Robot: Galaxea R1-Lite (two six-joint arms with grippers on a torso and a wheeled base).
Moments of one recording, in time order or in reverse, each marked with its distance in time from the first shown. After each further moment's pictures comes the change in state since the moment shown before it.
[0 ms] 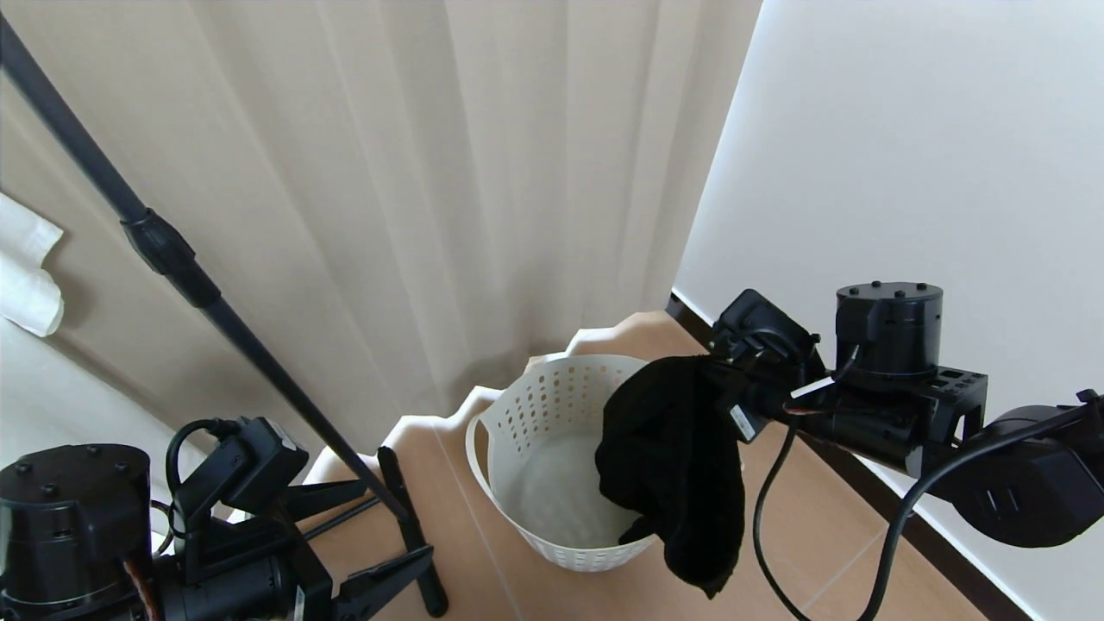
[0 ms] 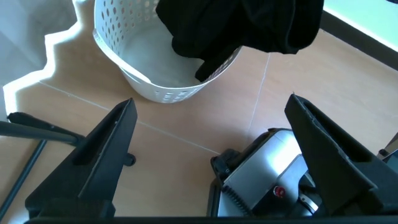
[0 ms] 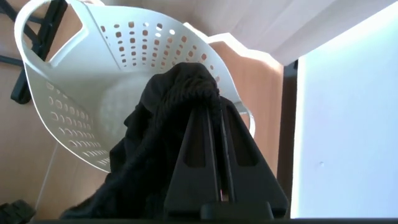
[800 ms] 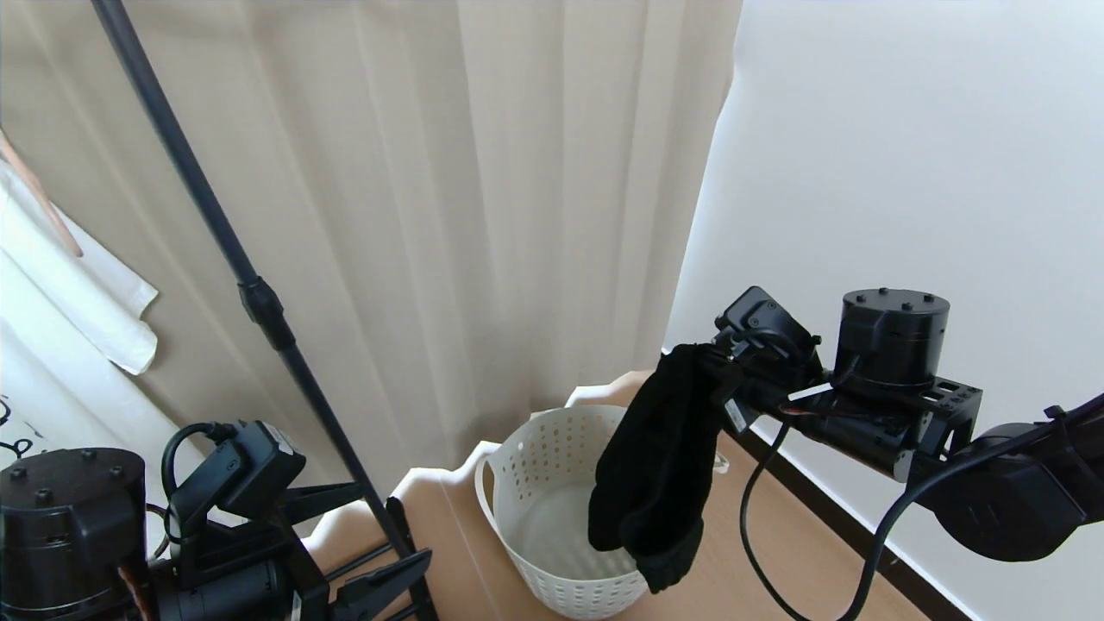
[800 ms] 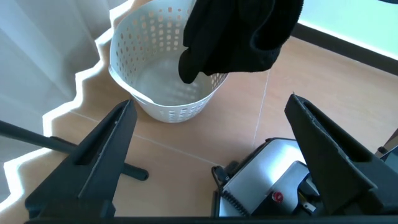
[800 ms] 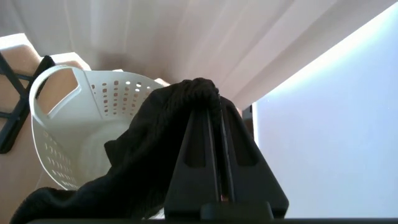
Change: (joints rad) left arm -0.002 -0.009 0.008 -0.001 0.000 0.003; right arm -0.005 0.043 0.044 -0.188 0.010 0.005
